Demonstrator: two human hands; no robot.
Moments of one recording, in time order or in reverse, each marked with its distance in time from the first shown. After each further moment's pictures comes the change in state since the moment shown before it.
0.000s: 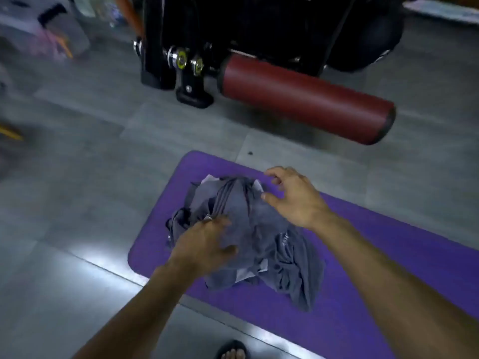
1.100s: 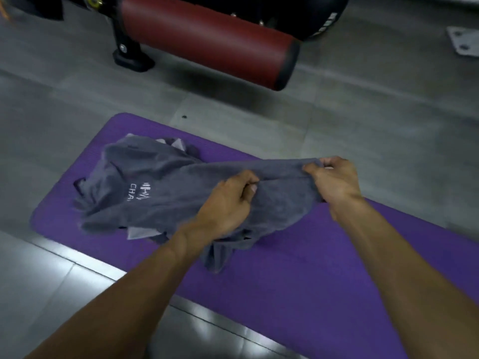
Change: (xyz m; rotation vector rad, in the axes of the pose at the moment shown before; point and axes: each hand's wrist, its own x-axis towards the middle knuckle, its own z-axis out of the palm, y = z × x) left_hand 0.057 0.255 0.235 -0.315 0.291 0.300; right_hand -0.133 0.309 -0.098 0.645 0.450 0.435
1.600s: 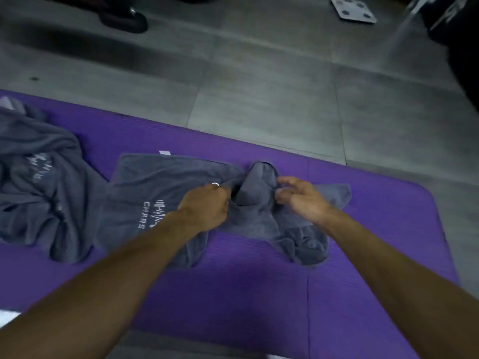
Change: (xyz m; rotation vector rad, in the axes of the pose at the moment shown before) left_hand 0.005 0.025 0.344 0.600 -0.347 0.109; right_hand 0.062 0.305 -0.229 -0.216 -0.253 0.069
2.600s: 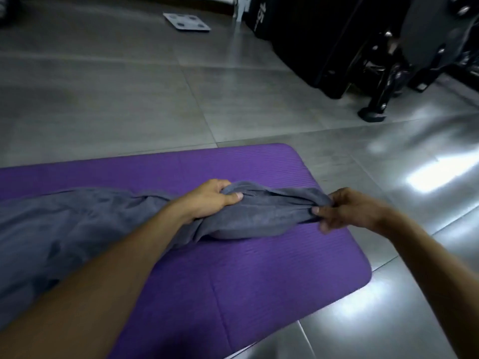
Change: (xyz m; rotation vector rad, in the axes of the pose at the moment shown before) left_hand 0.065 0.251 0.081 -0.734 -0.413 0.355; right_hand -0.196 0.207 -0.225 -0.121 0.267 0.213
